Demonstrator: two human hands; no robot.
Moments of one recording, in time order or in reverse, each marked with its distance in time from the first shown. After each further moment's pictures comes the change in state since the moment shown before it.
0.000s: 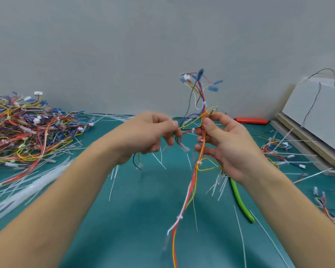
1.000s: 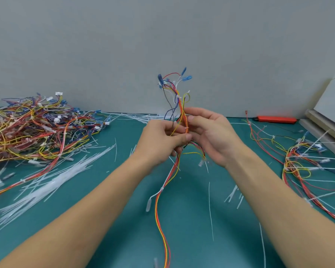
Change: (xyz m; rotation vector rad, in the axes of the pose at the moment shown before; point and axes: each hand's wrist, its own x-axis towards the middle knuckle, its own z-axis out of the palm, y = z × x) left_hand 0.024 -0.043 0.023 -0.120 0.370 0.019; right_hand 0.070 0.036 0.032 0.077 -0.177 0.035
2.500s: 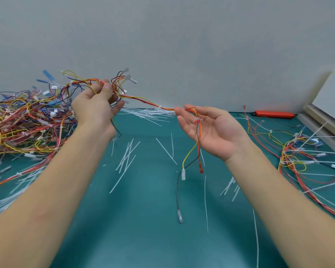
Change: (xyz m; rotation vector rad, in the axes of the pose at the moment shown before) left_hand 0.022 0.021 -0.083 -0.554 0.707 0.015; right_hand -0.015 -0.017 -0.003 0.643 -0.118 0.344
